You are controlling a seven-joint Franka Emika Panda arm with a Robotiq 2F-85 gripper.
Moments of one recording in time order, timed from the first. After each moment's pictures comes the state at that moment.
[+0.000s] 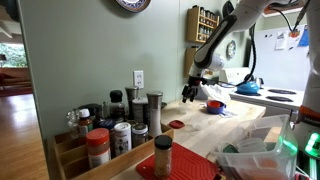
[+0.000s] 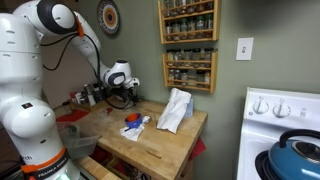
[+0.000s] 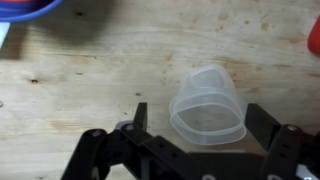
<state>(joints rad) -0.02 0.21 0.22 -2.41 0.32 2.81 -0.23</state>
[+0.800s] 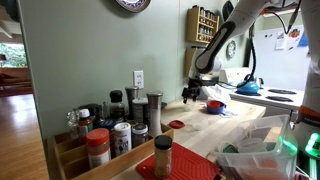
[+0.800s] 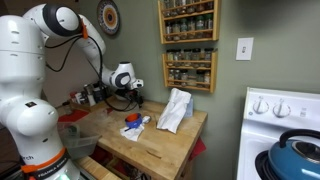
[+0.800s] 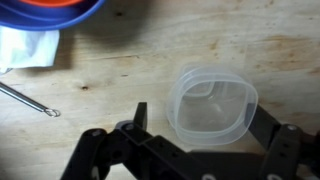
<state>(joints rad) 0.07 0.26 0.06 -2.36 0.08 2.81 0.10</state>
